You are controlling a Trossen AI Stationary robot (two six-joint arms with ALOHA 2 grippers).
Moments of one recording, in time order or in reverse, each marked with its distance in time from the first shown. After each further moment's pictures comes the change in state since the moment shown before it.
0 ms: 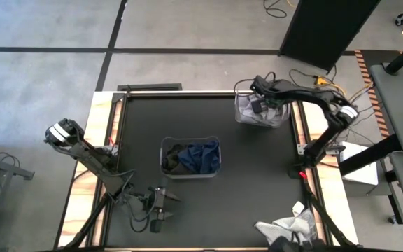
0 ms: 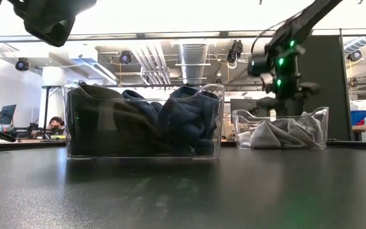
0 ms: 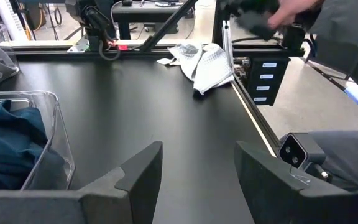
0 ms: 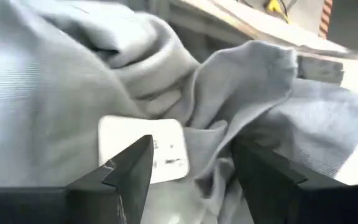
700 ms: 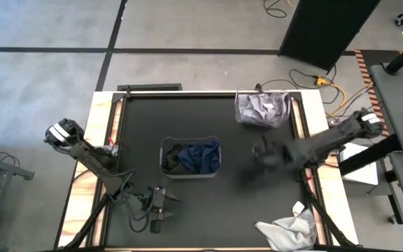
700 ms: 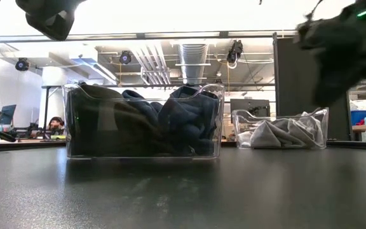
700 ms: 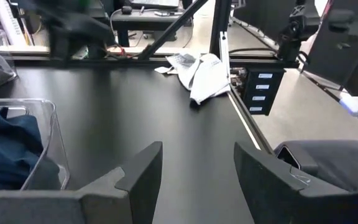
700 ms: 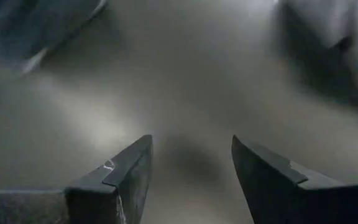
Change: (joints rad) left arm 0.000 0.000 0.002 0.040 0.000 0.001; right arm 1.135 -0.367 -0.233 -0.025 0.009 0.558
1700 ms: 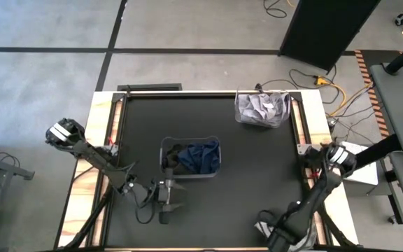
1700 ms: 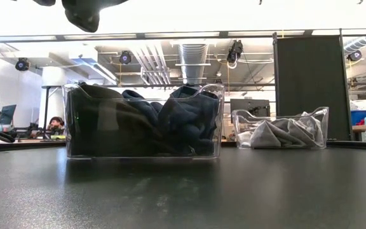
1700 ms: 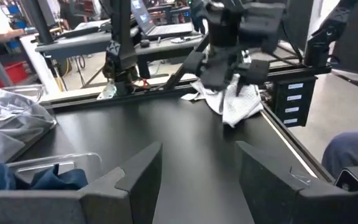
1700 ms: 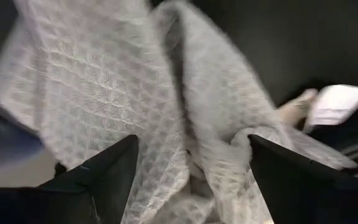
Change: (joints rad) left arm 0.118 0.000 0.001 0.120 0.037 0.267; right arm 0.635 0.643 0.481 -0.195 -0.825 0.472
